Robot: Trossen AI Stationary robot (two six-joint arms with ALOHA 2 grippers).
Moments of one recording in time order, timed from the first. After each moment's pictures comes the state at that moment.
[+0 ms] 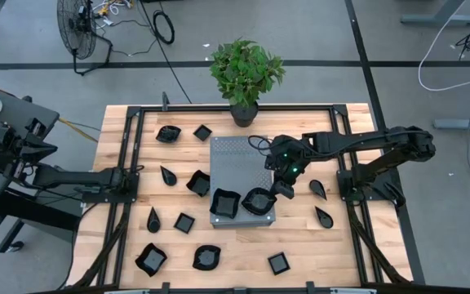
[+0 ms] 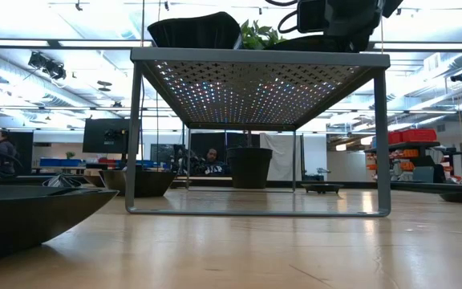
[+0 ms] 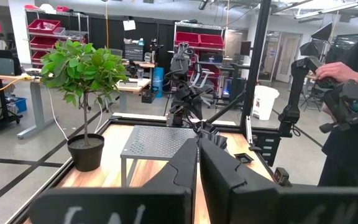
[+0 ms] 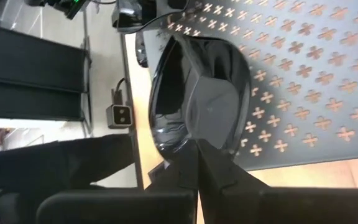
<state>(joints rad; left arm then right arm) -0.04 0.01 1.52 -1.45 -0.07 -0.09 -0.03 1.37 1.07 -0.60 -0.57 0.51</state>
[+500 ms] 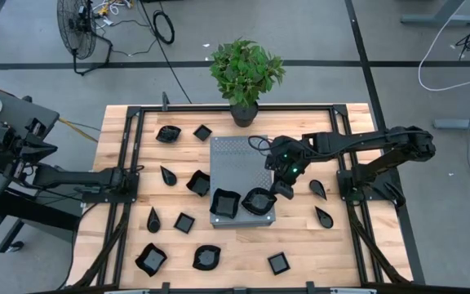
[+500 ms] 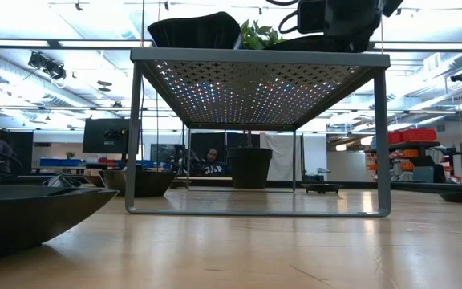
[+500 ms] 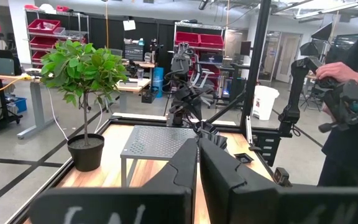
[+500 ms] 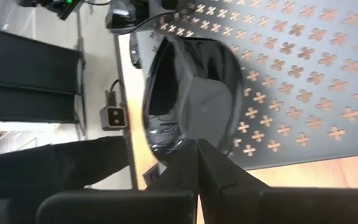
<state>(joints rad) -0.04 0.01 1.52 -1.45 -0.07 -0.09 -0.03 1.37 1.07 -0.61 -0.53 0.52</state>
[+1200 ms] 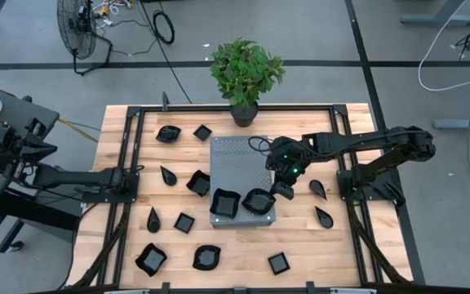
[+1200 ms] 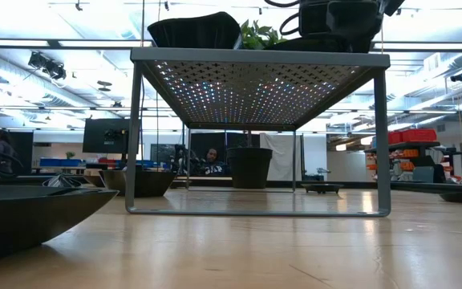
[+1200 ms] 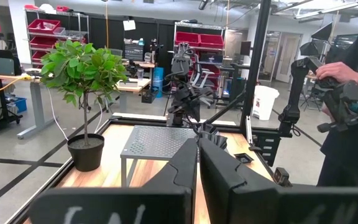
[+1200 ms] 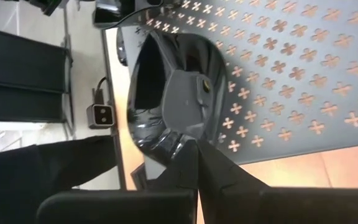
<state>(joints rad) -0.04 0.01 1.52 -1.45 -0.07 -0.09 -0.02 1.37 1.07 -0.64 -0.50 0.49</state>
